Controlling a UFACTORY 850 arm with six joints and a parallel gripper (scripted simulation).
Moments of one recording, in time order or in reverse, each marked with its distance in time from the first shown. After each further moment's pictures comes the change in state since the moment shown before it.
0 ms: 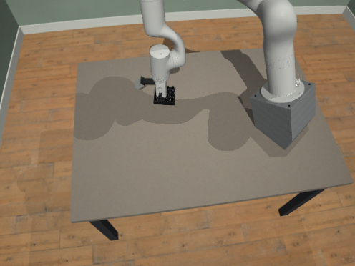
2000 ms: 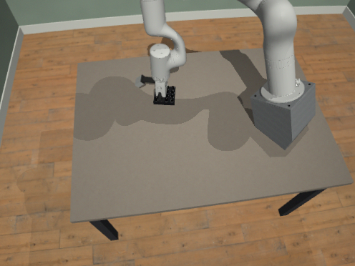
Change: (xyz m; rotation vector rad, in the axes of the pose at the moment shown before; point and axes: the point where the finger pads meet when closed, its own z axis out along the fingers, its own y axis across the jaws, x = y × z) arm 0.000 0.000 -0.003 0.001 0.005 0.070
